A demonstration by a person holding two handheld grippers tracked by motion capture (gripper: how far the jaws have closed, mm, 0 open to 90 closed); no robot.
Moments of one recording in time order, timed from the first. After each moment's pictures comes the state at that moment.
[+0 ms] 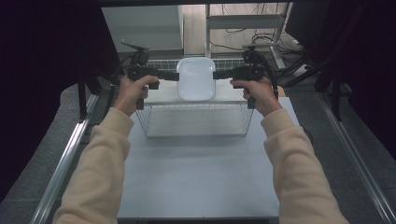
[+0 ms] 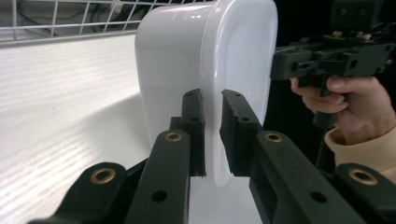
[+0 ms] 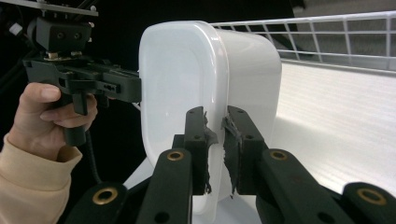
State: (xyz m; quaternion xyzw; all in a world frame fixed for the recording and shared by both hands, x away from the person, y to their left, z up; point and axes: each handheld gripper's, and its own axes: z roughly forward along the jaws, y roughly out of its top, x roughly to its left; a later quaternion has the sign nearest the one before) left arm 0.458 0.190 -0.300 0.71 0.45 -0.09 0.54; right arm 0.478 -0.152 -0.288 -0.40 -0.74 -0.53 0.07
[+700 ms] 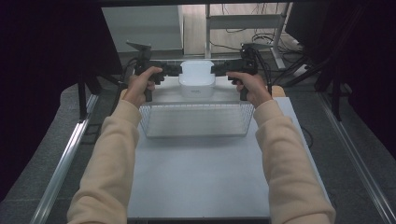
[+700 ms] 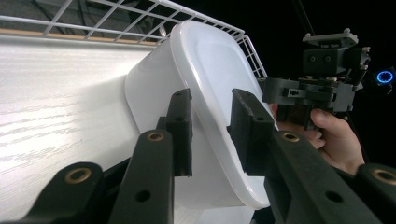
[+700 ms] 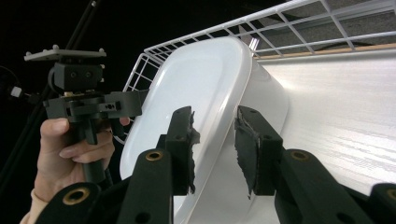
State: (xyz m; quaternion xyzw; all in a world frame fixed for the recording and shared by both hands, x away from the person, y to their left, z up) left arm 0.507 0.194 -0.332 0.64 0.51 -0.17 0.55; right arm 0.528 -0.148 -0.312 -0.51 -0.68 -0.51 0.15
